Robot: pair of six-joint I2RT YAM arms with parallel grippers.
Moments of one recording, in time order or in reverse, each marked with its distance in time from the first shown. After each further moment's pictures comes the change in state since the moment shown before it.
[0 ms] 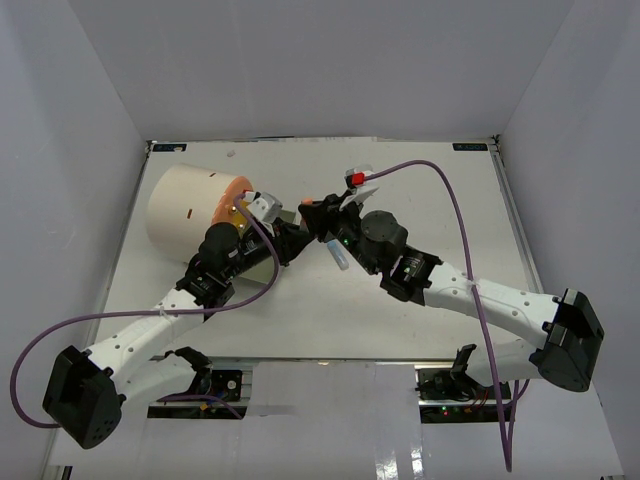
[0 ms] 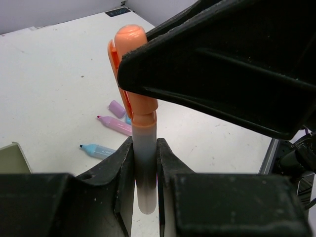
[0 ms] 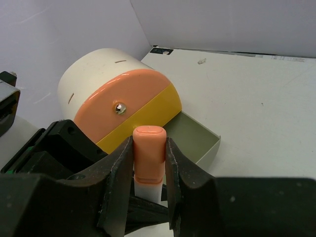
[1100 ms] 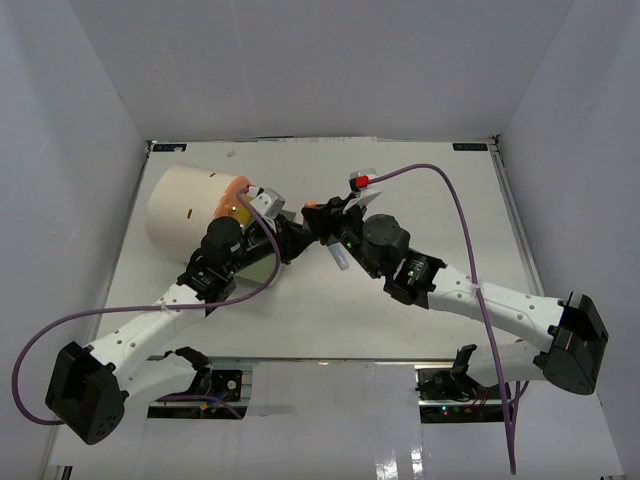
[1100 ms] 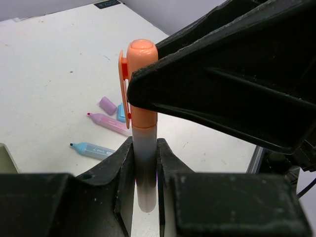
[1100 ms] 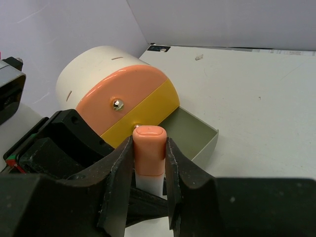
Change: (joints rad) left arm 0.013 0.026 0.040 -0.028 0.045 -0.028; right arm 0.016 -0.028 -0.025 -0.029 0.022 0.029
